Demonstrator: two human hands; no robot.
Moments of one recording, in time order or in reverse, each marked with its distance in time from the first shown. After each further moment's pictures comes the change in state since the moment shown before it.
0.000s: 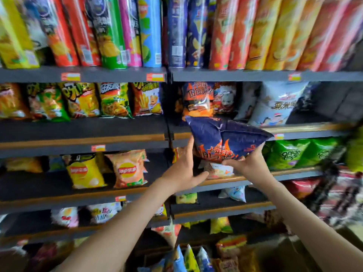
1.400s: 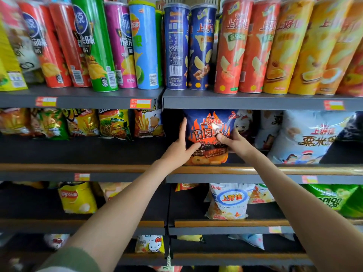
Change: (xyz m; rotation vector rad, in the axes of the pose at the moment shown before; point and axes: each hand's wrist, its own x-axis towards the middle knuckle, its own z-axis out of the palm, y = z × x) left_hand 0.179 -0.063 -0.033 0.129 0.146 -0.362; right_hand 0.238 0.075 0.026 0.251 -0.432 0.218
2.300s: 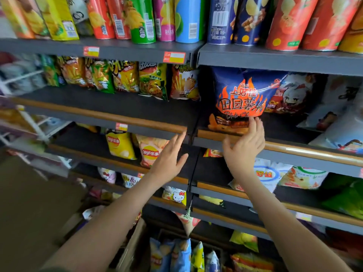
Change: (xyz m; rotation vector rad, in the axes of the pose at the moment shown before) left_hand -0.145 -0.079 0.016 0.290 0.152 -0.142; right_hand -0.067 0.051 0.117 -0.565 0.631 -0.432
